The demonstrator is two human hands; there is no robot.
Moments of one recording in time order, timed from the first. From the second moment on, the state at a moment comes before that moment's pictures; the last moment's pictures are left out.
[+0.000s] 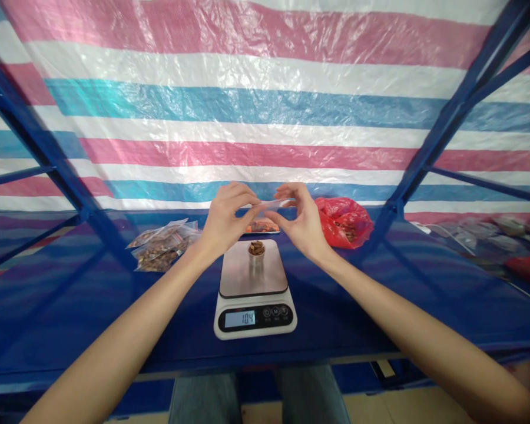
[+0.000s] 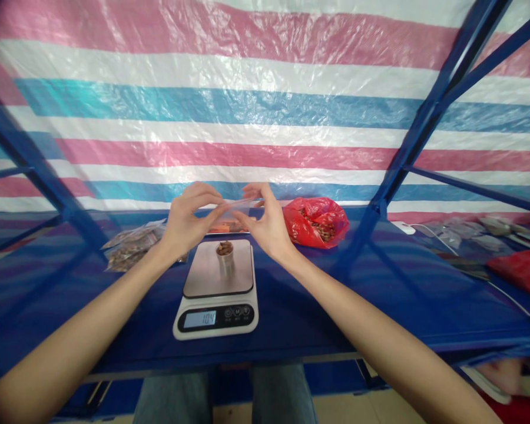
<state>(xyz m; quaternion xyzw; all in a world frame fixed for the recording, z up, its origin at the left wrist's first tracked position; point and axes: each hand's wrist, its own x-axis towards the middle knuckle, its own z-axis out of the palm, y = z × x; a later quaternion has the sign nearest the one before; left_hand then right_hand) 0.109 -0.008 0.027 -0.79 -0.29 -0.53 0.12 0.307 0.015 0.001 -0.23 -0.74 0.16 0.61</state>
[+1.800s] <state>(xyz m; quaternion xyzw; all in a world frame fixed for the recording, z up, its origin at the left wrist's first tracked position) 0.096 -0.030 0.027 -0.88 -0.29 -0.26 0.28 0.294 -0.036 0.009 -0.14 -0.93 -0.19 0.29</state>
